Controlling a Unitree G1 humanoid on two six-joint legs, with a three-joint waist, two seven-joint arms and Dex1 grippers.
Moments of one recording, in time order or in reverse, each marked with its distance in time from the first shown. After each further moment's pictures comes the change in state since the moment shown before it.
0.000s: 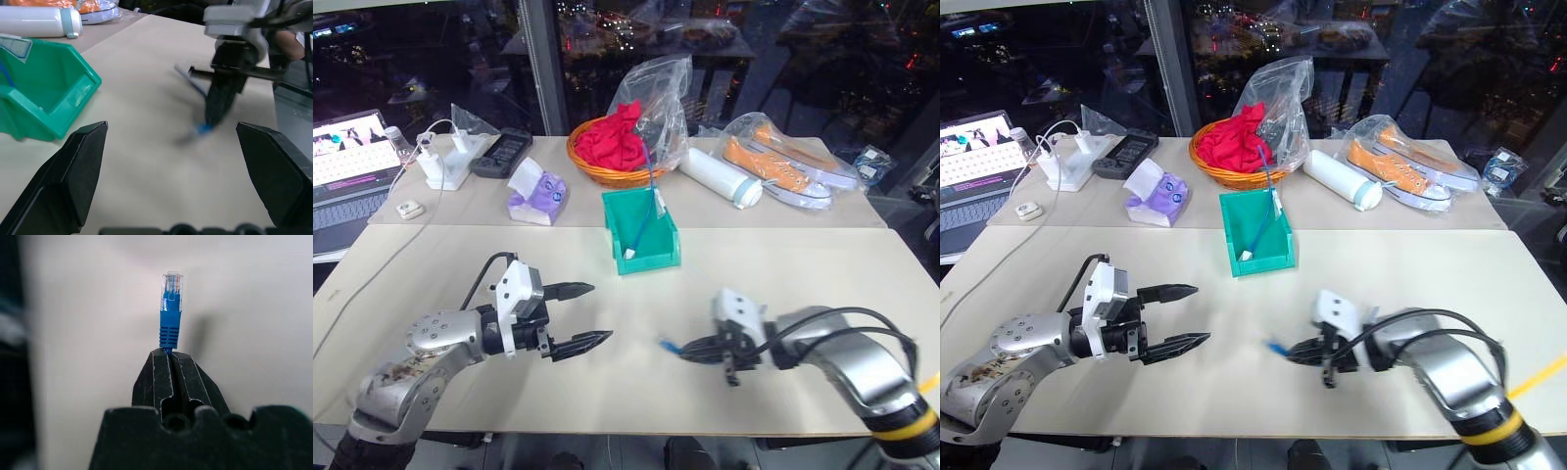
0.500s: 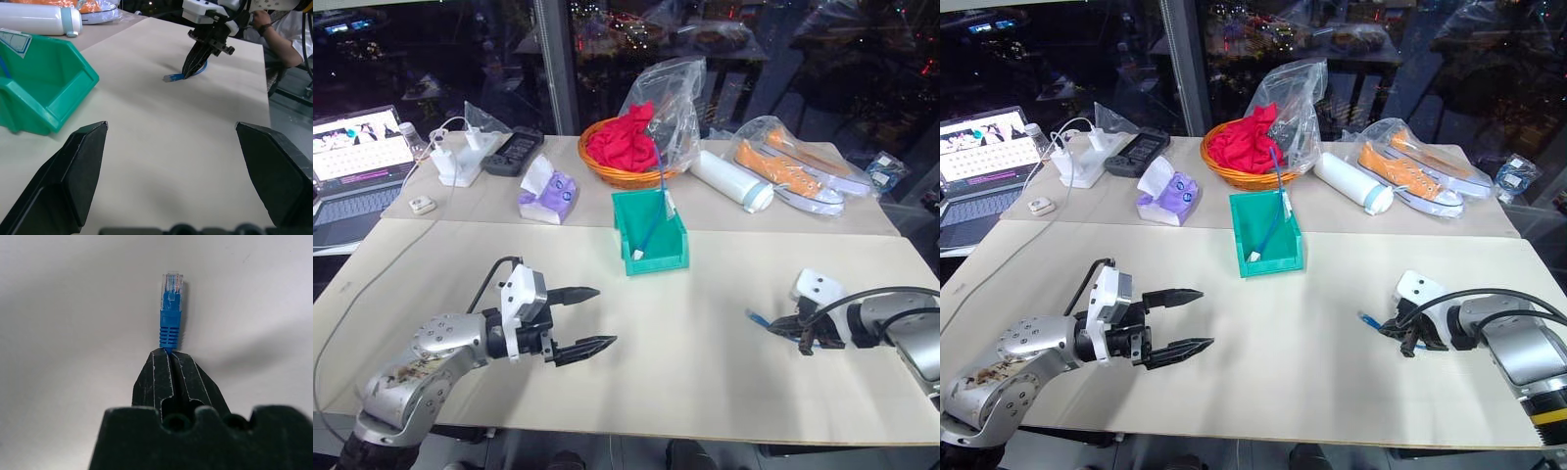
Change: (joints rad) left arm 0.010 -0.018 -0.023 -0.003 -0.003 0.001 -0.005; right arm 0.148 -0.312 -0.223 0.352 -0.131 -0.134 0.015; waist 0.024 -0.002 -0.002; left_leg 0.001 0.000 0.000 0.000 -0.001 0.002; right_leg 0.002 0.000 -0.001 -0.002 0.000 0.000
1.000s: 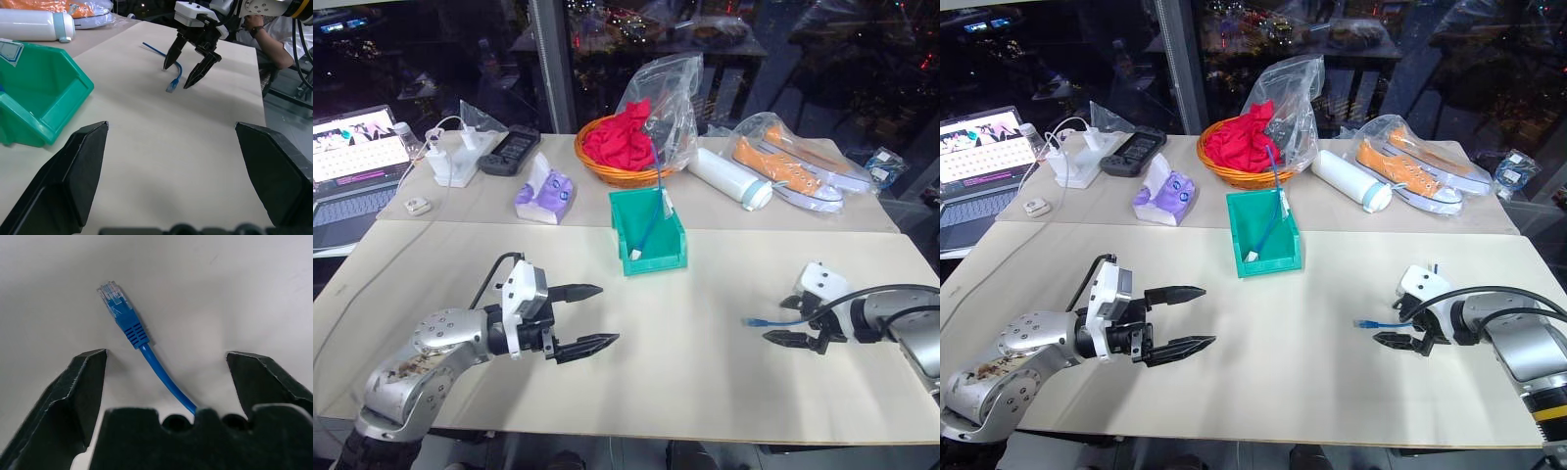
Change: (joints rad) left arm -0.018 -0.004 0.000 0.000 -0.020 0.003 -0.013; right arm -0.032 -0.005 -0.004 0.048 -0.007 -0.065 -0.022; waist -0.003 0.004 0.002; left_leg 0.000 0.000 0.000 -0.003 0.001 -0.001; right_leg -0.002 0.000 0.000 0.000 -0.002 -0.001
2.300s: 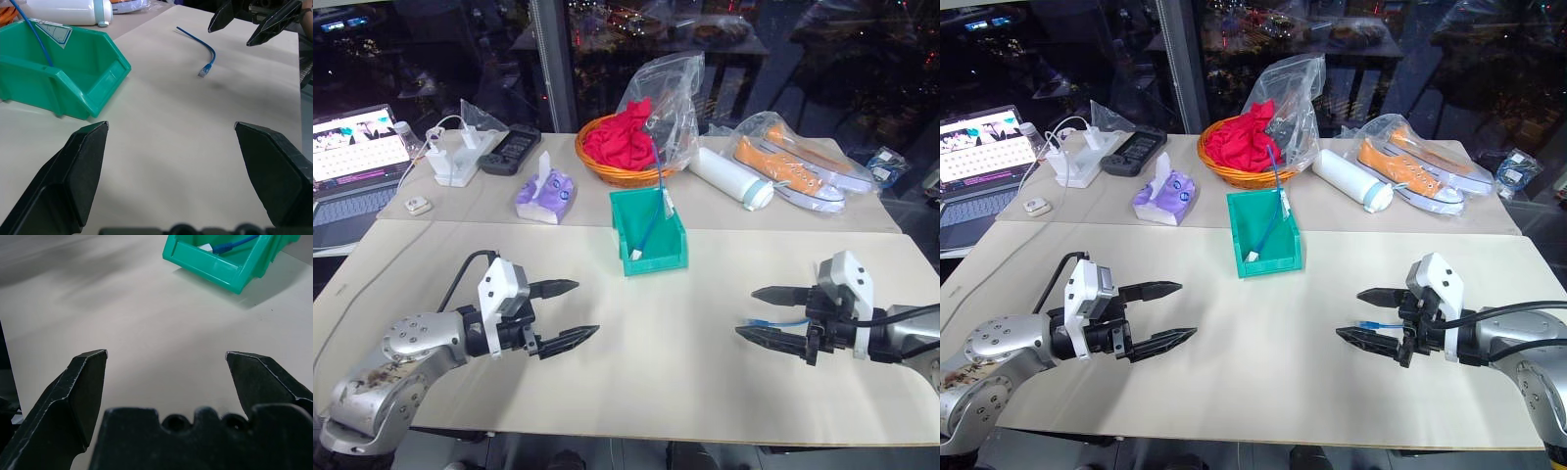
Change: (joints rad) left arm 0.063 0.074 0.101 -0.050 -0.017 0.034 0.079; right arm 0.227 0.114 -0.390 -0.440 0.463 0.189 -0.055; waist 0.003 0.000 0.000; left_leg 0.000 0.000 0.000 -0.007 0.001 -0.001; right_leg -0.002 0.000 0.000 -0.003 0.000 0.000
